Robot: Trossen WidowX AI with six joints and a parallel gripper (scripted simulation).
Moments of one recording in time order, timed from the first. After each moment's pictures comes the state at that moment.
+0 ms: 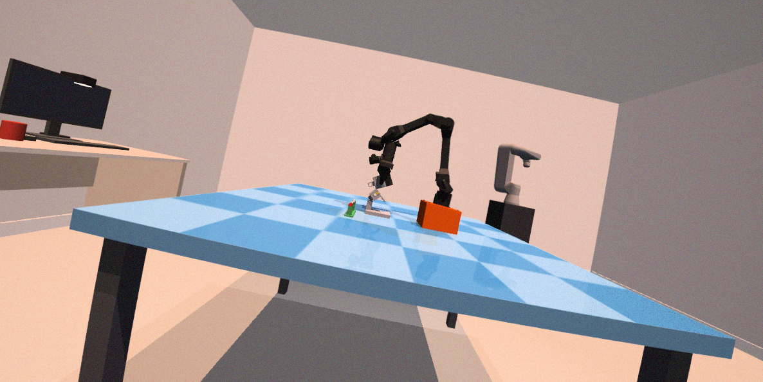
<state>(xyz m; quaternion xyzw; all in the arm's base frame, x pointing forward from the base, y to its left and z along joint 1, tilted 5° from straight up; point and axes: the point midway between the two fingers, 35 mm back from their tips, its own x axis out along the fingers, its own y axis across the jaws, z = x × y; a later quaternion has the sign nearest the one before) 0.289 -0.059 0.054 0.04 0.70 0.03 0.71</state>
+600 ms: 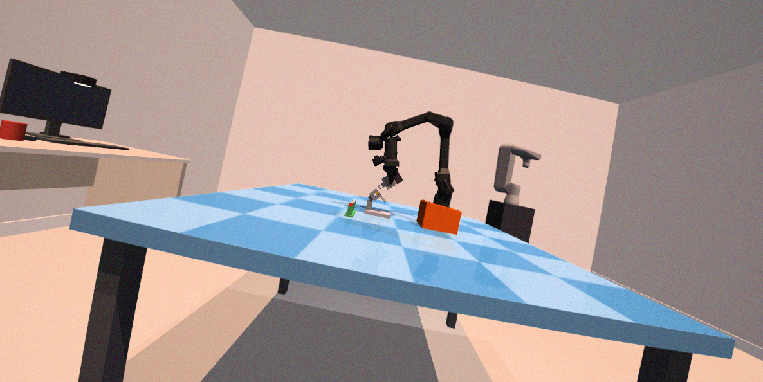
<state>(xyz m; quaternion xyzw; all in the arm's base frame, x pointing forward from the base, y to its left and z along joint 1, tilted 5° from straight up) 0.255 -0.023 0.067 0.03 0.79 0.00 0.62</state>
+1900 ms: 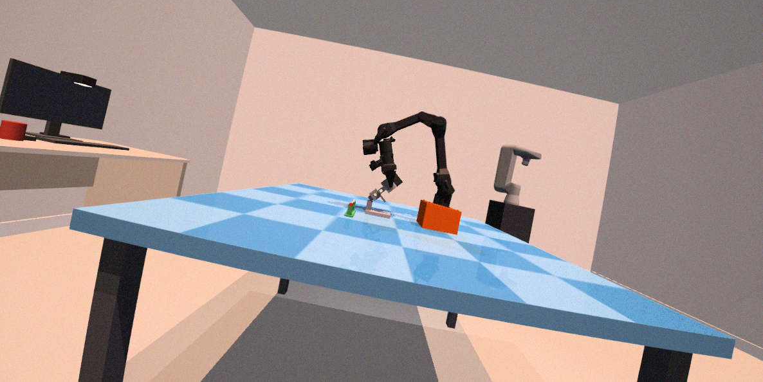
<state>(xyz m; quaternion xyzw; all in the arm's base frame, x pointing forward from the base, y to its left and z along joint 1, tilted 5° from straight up) 0.257 -0.009 0.054 0.01 0.83 -0.02 0.56</state>
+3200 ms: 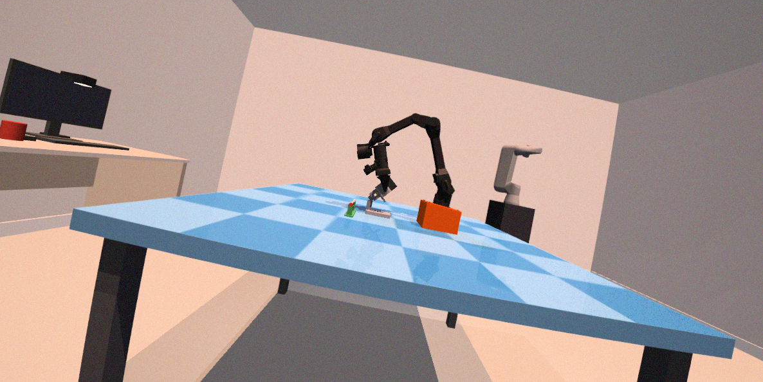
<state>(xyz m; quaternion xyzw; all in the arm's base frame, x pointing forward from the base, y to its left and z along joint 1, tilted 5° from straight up) 0.276 -0.010 0.029 0.01 0.83 -0.02 0.56</state>
